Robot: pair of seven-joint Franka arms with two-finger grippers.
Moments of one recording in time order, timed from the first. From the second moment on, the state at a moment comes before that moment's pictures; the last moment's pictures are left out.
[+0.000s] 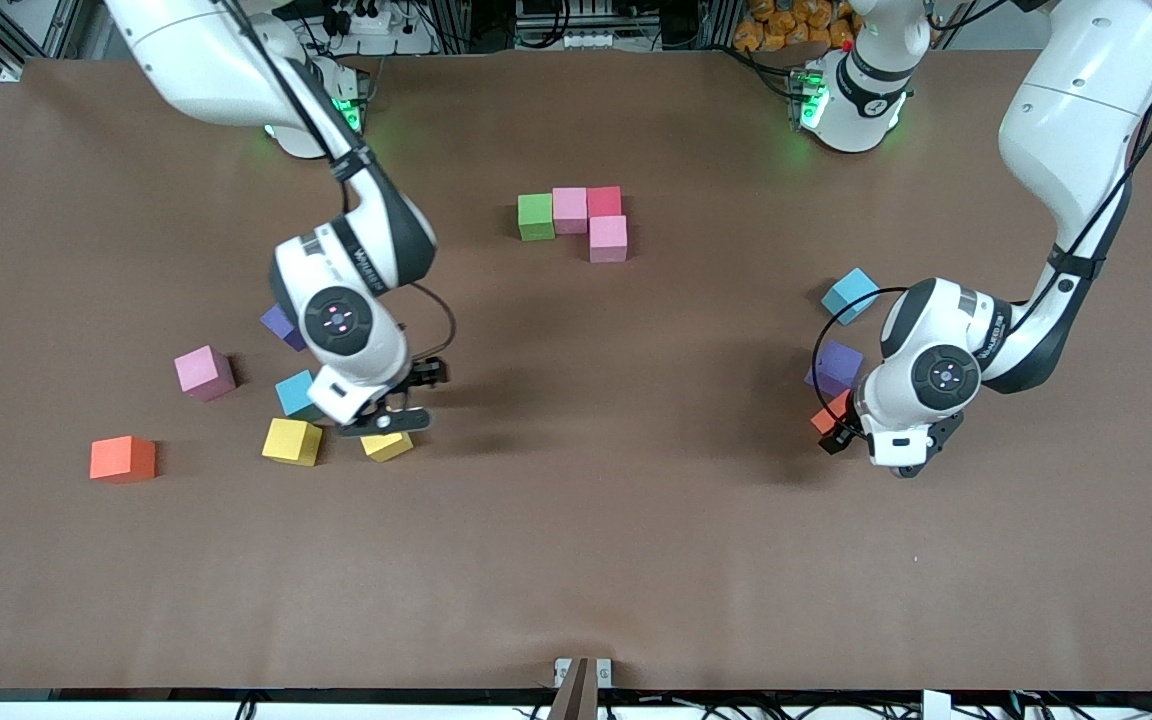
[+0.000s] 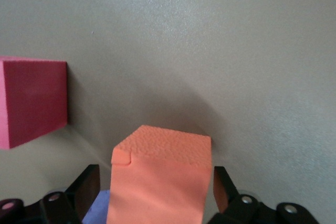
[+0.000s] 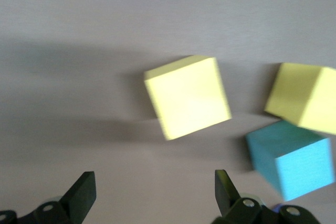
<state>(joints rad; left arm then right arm) 0.21 0.65 -0.44 -1.81 0.44 2.24 -1.24 0.33 0.51 0.07 -1.75 -0.14 2.11 0.33</state>
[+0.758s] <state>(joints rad) 0.20 0.66 -0.51 -1.80 0.51 2.25 -1.12 0.06 0.42 0.07 -1.97 -0.16 2.27 -0.11</state>
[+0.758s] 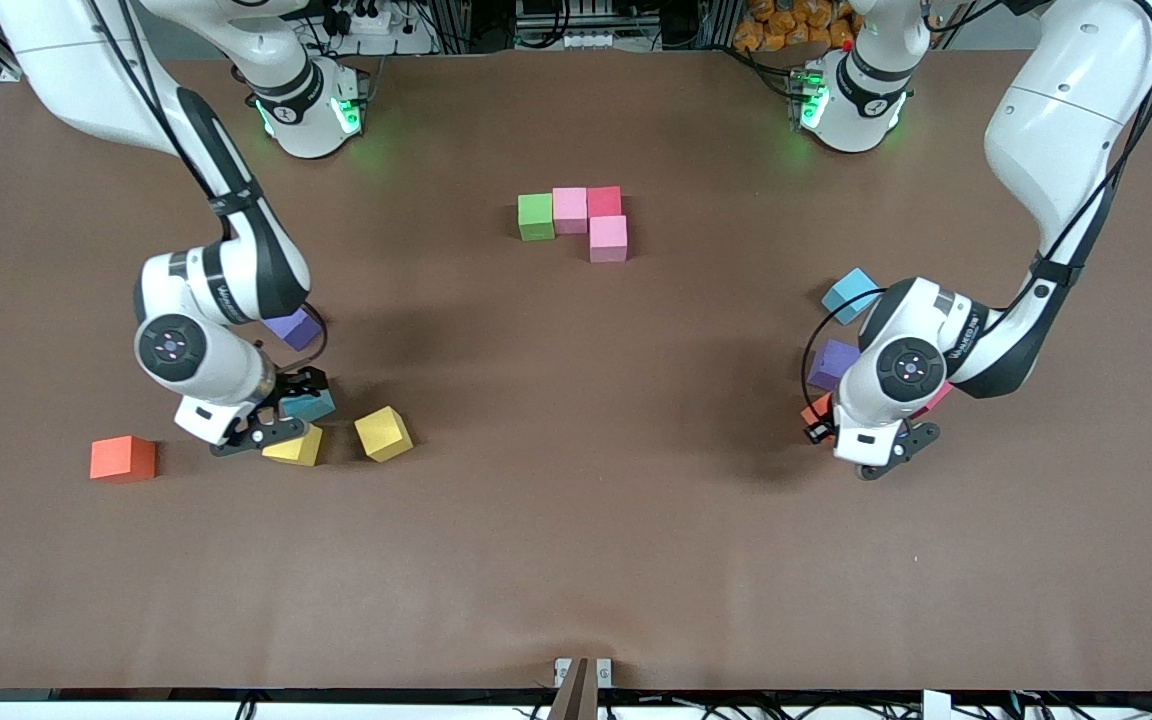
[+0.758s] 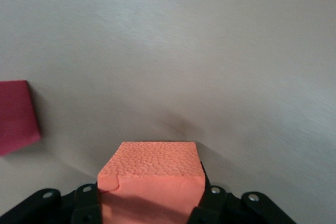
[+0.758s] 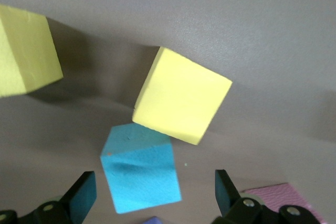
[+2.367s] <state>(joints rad) -0.24 0.67 -0.69 -1.80 0.45 2.30 -1.32 0.03 0.40 0.10 -2.19 -0.16 2.61 -0.33</state>
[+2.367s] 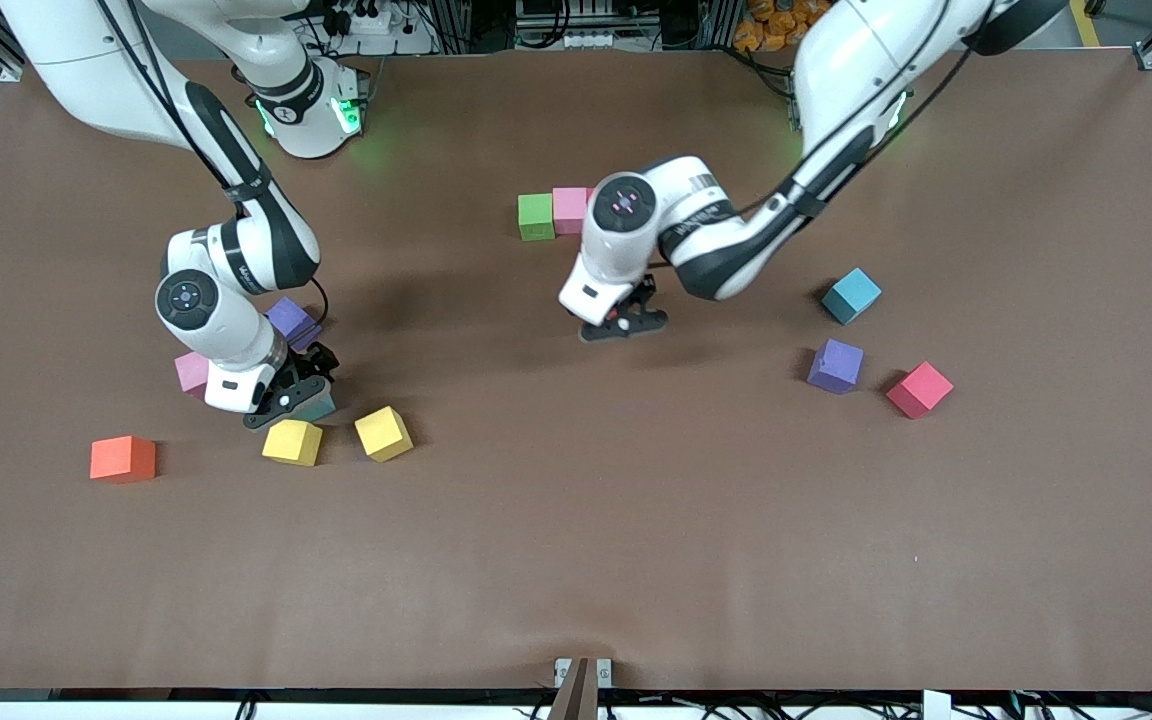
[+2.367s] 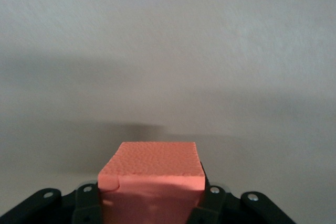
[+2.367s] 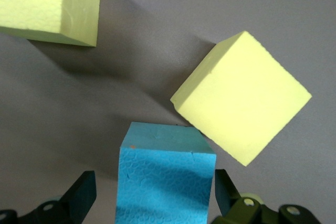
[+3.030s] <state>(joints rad) -0.24 0.66 -0.67 -1.96 0.52 2.41 -1.38 0.03 0.40 0.10 -2.19 -0.16 2.61 -0.33</state>
